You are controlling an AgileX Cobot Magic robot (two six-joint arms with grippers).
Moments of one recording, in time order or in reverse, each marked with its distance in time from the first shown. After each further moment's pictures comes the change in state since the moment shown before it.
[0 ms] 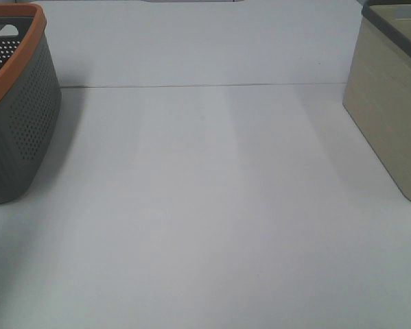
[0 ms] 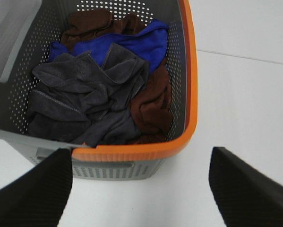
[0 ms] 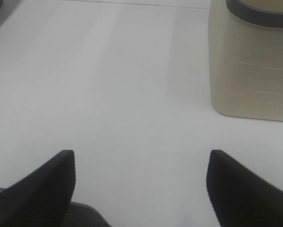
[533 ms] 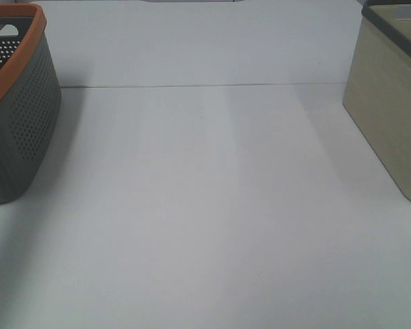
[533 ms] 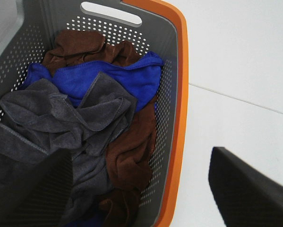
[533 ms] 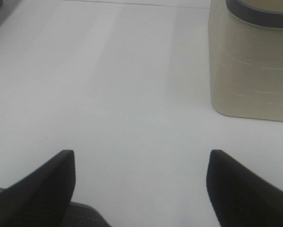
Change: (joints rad) left arm 0.000 0.378 -0.278 0.039 -0.070 -0.200; right arm 0.000 0.000 0.000 0.000 0.000 0.000
